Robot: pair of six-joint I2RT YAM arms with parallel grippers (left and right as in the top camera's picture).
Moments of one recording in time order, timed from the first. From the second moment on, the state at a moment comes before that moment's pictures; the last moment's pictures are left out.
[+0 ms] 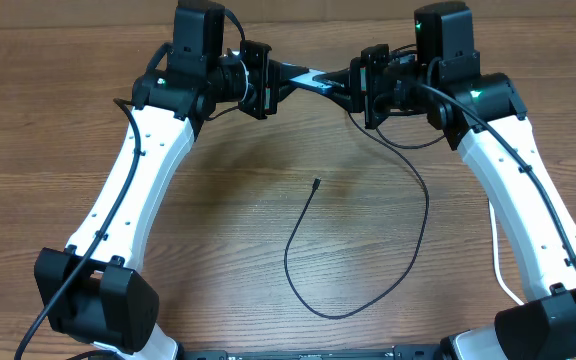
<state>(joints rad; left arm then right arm) -0.27 1.77 1.66 -0.57 0.77 -1.73 0.27 1.65 1.64 -0.69 -0.81 1.65</state>
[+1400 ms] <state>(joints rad) -0.07 1.78 1.64 -0.92 0.43 -0.38 0.40 1.71 1.55 -1.01 -0.11 0.79</state>
